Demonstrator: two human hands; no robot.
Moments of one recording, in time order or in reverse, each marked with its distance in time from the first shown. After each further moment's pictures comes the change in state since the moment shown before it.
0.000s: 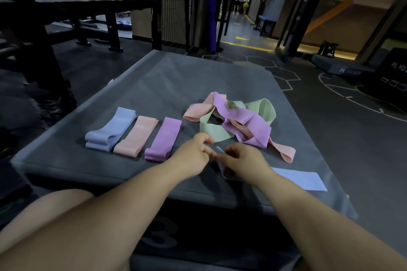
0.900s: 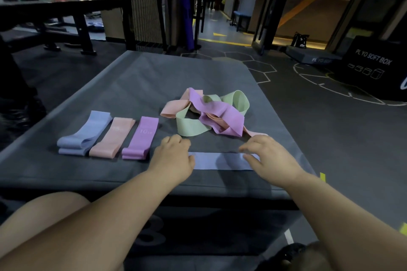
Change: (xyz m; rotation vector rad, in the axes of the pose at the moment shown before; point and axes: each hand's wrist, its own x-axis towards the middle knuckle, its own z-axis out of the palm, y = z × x) left_hand -0.007 -0.005 0.025 0.726 0.176 0.111; right_hand -0.038 0.080 -0.064 -0.540 0.196 -0.344
